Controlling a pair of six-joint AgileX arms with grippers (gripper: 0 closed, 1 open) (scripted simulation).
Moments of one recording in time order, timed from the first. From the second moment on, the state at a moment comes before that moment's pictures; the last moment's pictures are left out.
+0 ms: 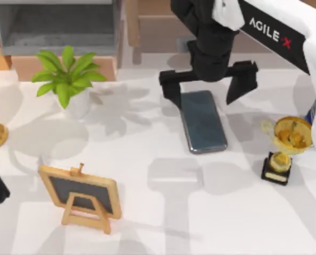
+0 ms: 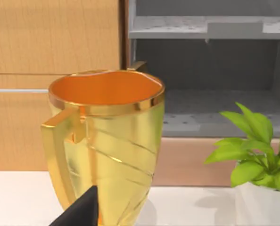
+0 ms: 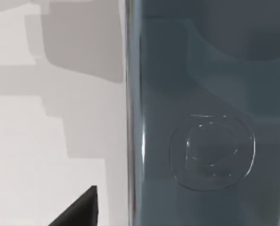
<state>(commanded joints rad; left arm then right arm) 0.00 0.00 0.00 0.00 0.00 0.00 0.50 2.55 2.38 -1.37 0.01 0.37</state>
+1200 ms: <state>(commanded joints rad) 0.00 0.00 0.00 0.00 0.00 0.00 0.50 2.58 2.16 -1.13 0.01 0.37</state>
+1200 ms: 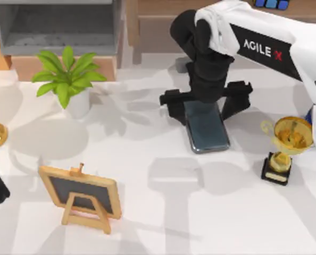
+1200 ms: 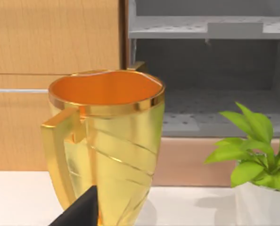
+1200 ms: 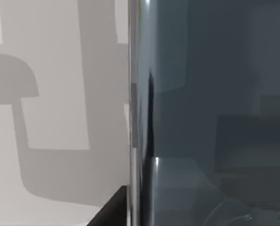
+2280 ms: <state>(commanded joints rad) 0.00 0.00 0.00 0.00 0.00 0.00 0.50 2.53 2.20 -1.18 0.03 0.37</state>
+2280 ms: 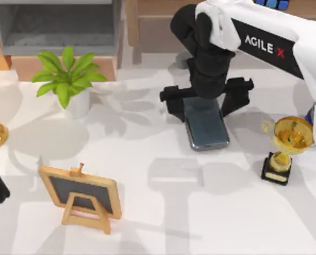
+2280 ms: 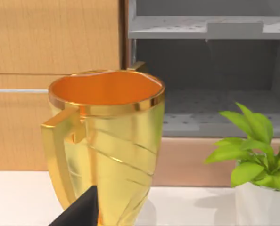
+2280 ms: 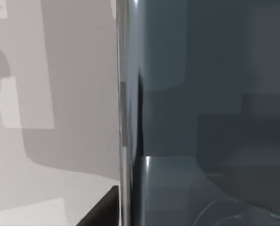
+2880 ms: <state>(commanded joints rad) 0.00 0.00 0.00 0.00 0.00 0.00 0.50 2.45 2.22 -1.18 0.00 0.35</state>
